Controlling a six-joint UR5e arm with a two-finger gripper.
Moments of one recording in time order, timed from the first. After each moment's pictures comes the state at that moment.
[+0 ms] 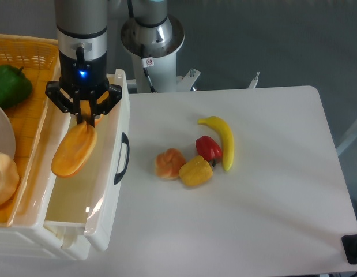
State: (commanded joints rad) arm 2.18 -1.68 -1.42 -1.40 1.37 0.06
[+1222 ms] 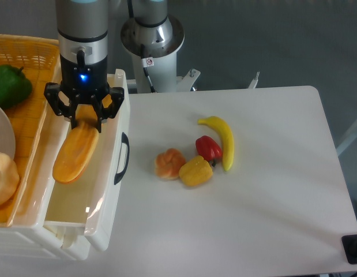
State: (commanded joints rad) arm 2.17 -1.68 -1.45 -1.33 1.37 0.06
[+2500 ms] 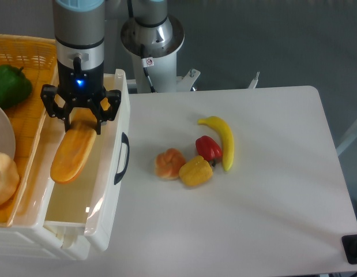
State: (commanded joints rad) arm 2.16 -1.69 -1.46 -1.33 1.38 0.06
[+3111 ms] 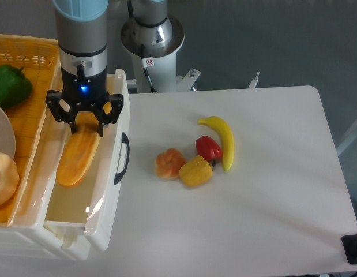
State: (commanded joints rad) arm 2.17 -1.68 -1.50 -1.33 1.38 0.06
